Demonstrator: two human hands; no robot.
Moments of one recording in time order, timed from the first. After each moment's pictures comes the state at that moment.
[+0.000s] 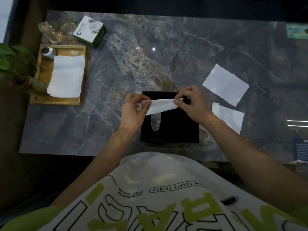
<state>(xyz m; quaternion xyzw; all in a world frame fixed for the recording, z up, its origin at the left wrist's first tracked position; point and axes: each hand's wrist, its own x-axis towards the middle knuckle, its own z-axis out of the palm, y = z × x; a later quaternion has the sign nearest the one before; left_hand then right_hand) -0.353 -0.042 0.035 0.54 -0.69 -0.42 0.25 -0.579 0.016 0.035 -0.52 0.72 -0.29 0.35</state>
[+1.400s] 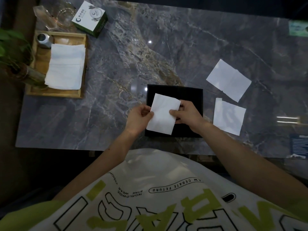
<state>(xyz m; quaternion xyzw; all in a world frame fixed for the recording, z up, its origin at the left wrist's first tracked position) -0.331 -0.021 -0.001 0.59 -0.53 -0.59 0.14 -0.524 0.033 0.008 -0.25 0.69 -0.34 0.59</state>
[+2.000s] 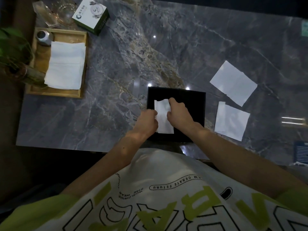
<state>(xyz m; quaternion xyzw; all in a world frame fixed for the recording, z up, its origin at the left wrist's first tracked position) -0.363 -0.027 0.004 0.52 -0.73 -0.43 -0.06 -0.505 -0.001 0.003 -0.51 0.77 -0.05 0.38</state>
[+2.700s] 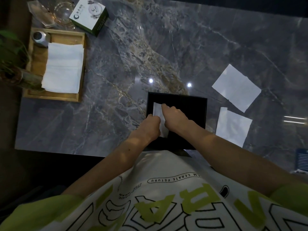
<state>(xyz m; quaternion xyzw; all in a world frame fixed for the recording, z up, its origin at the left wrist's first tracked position) -0.381 -0.041 -0.019 0.47 -0.76 -0.40 -0.22 -0.506 -0.028 -0.008 -0.62 0.67 0.14 0.38</state>
